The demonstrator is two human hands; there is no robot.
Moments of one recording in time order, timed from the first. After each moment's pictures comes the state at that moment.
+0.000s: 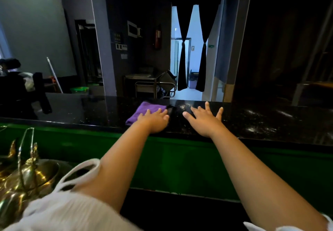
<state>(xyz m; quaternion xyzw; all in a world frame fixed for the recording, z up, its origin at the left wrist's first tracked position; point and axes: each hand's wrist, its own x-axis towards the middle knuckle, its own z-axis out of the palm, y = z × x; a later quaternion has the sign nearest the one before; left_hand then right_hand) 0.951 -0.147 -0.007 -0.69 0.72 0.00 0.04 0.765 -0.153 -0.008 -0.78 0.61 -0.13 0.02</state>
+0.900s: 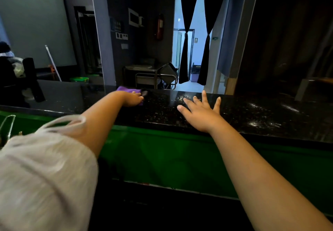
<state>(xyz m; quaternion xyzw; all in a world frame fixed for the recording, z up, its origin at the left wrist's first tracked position) 1.016 -0.200 0.014 -0.75 0.66 0.06 0.03 0.765 -0.150 -0.009 -0.81 0.58 -0.10 0.02</state>
